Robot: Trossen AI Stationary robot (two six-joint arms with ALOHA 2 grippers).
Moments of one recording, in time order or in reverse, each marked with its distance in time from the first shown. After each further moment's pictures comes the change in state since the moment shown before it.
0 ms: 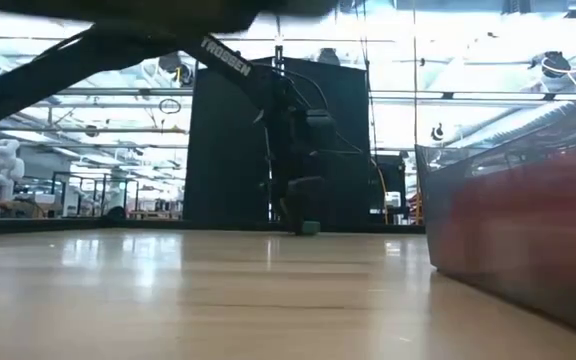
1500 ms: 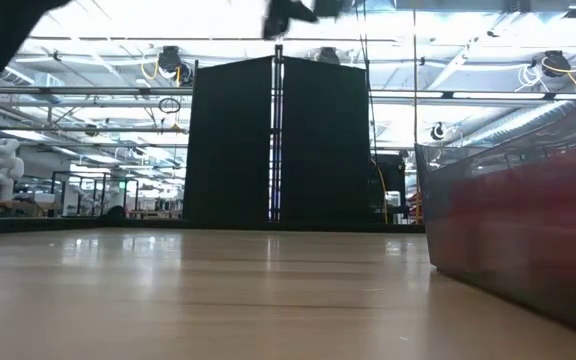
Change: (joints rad) left arm -0.180 -0.412 0.335 -0.251 0.473 -0.241; right arm -0.401 -0.220 0.577 -0.181 1.176 -1.147
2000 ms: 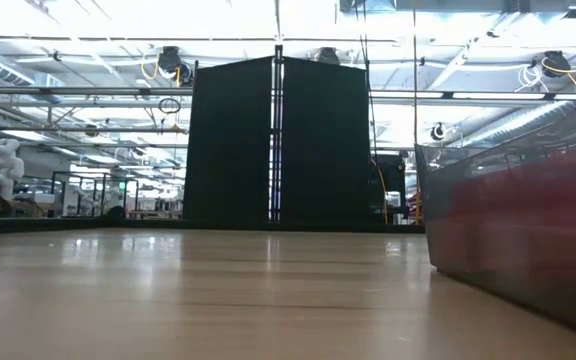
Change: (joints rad) left arm -0.537 -0.310 -0.126 -0.371 -0.406 -0.446; right arm 0.000 0.000 0.038 0.021 -0.026 -0.139
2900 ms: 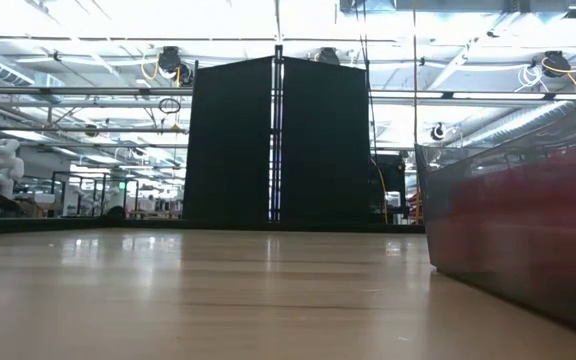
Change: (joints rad) left arm -0.709 -0.169 -0.921 0.301 0.035 -1.236; right arm 0.000 -0.002 0.000 -0.022 -0.001 -0.018
